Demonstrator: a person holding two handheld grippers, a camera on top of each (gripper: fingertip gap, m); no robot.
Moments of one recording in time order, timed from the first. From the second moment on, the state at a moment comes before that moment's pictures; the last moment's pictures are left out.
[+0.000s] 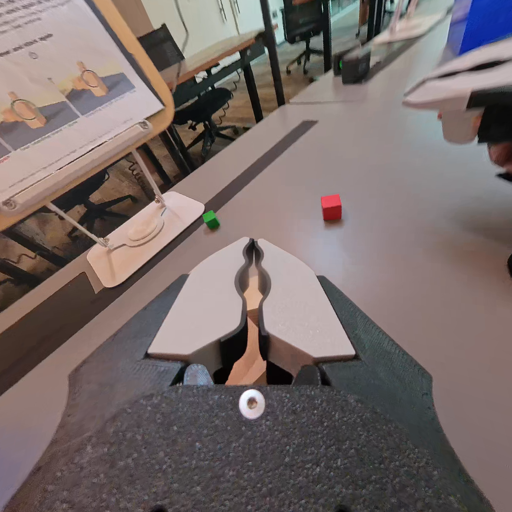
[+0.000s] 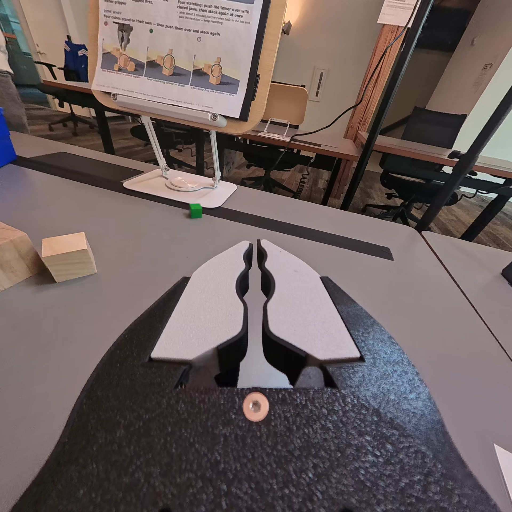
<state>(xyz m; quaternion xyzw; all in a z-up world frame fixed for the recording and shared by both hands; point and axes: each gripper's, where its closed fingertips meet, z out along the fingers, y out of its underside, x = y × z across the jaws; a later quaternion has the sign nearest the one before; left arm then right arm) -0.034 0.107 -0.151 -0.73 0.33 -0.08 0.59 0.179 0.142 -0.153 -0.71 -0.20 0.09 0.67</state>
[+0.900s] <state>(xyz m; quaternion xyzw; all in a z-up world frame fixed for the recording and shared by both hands) -0.132 0.131 -0.165 -0.68 0.23 -0.28 0.64 0.139 0.132 -0.166 -0.71 -0.27 0.17 0.63</state>
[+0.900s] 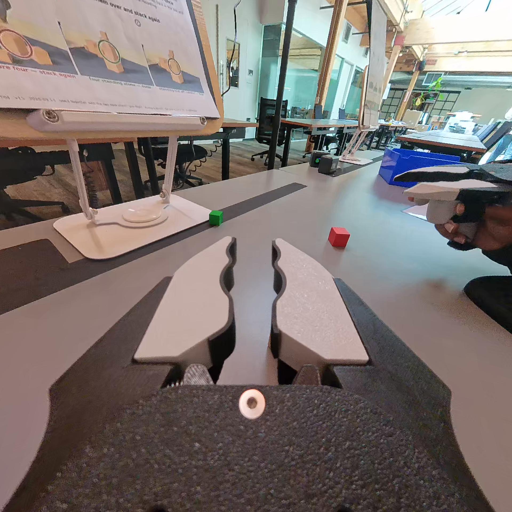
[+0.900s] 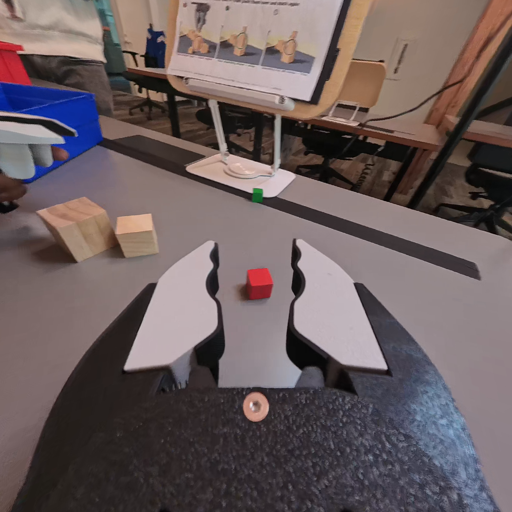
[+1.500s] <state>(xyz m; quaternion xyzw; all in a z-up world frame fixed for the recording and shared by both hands) -0.147 0.137 -0.162 -0.69 0.21 -0.23 0.65 -0.072 0.081 -0.226 -0.67 -0.60 0.23 0.37</state>
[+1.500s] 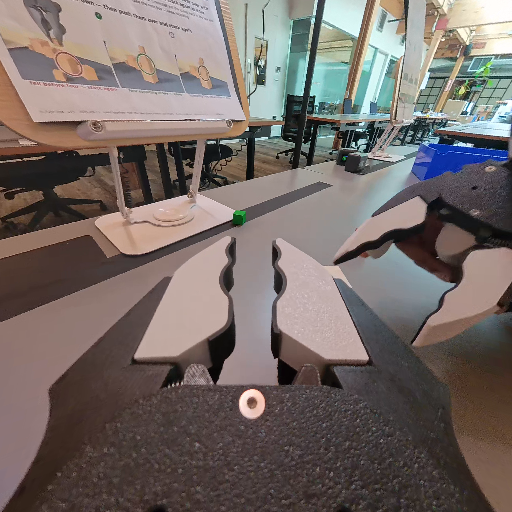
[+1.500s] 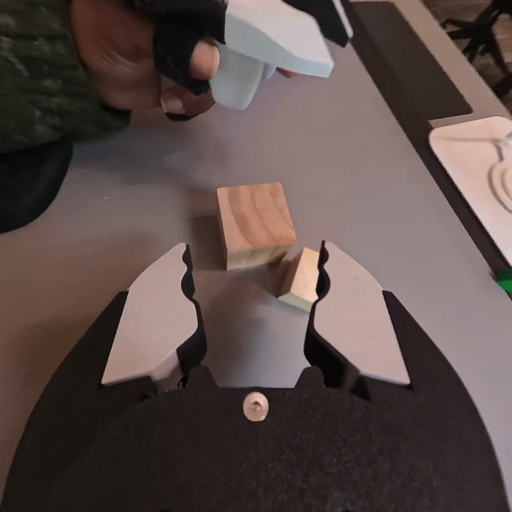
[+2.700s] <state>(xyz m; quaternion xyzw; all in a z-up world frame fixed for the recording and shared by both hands) -0.150 0.142 -0.176 -0.71 0.22 -0.20 0.64 0.026 0.108 -0.254 -0.63 -0.70 0.15 0.29</state>
